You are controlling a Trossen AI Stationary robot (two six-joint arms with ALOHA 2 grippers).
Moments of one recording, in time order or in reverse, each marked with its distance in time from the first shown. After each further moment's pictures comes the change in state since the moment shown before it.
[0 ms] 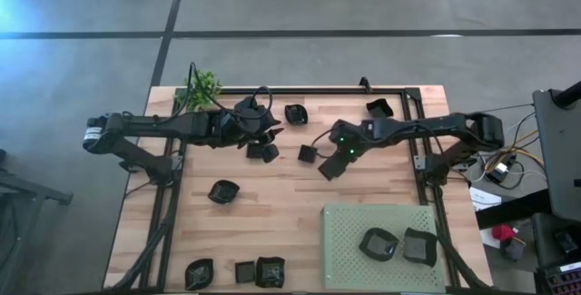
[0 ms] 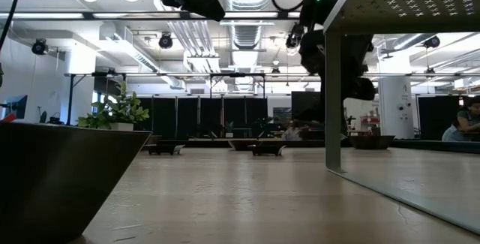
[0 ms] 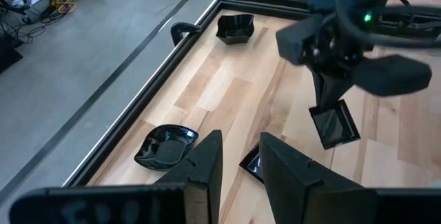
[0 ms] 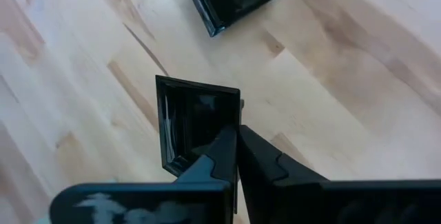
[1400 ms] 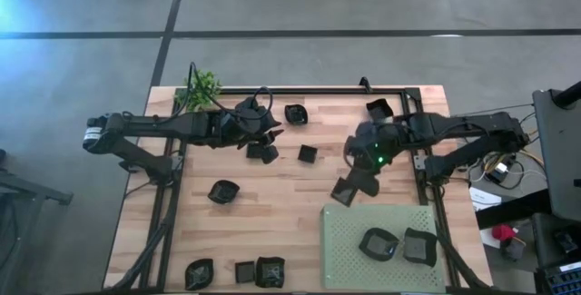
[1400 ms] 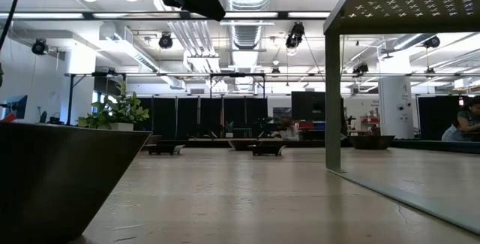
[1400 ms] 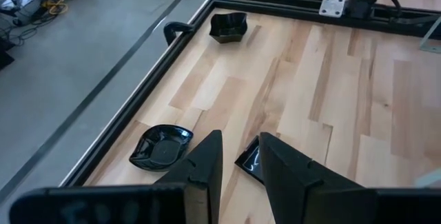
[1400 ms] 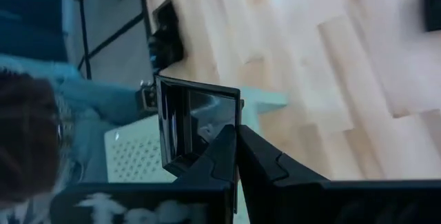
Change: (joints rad) left arm -0.003 0.000 0.000 -0.002 0.023 0.015; right arm 0.299 -0.187 0.411 -0.379 -0.171 -0.043
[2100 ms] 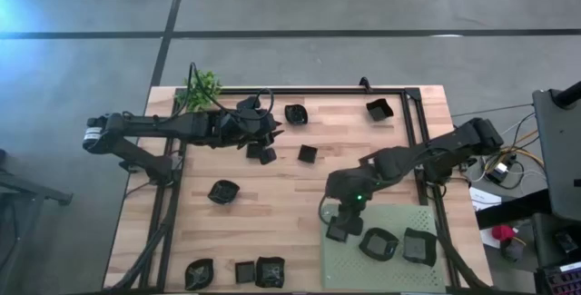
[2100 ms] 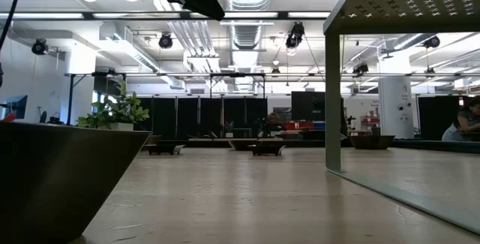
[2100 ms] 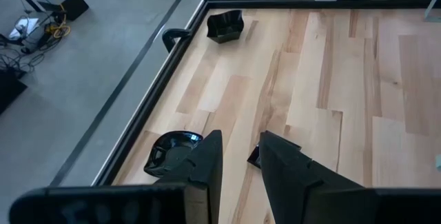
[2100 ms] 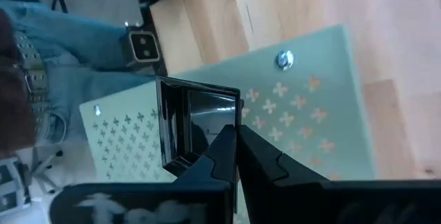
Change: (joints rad) left arm 0.000 0.000 0.000 -0.002 0.004 0.136; right arm 0.202 0.273 0.042 0.047 -0.028 0.139
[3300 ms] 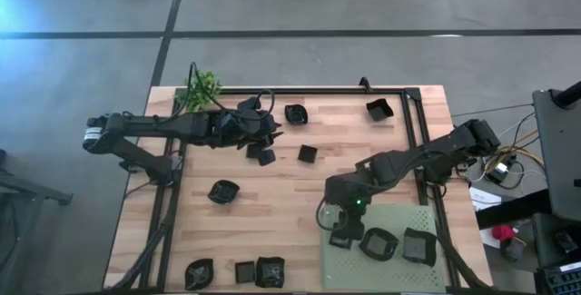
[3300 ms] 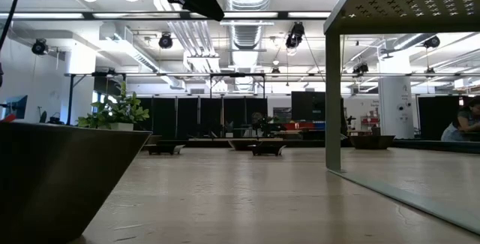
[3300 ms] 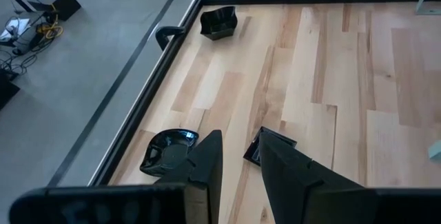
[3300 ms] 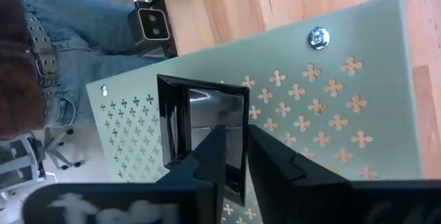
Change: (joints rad) left arm 0.000 0.000 0.000 -0.012 0.022 0.011; right arm 0.013 0.022 -0.004 0.004 -0.069 -0.016
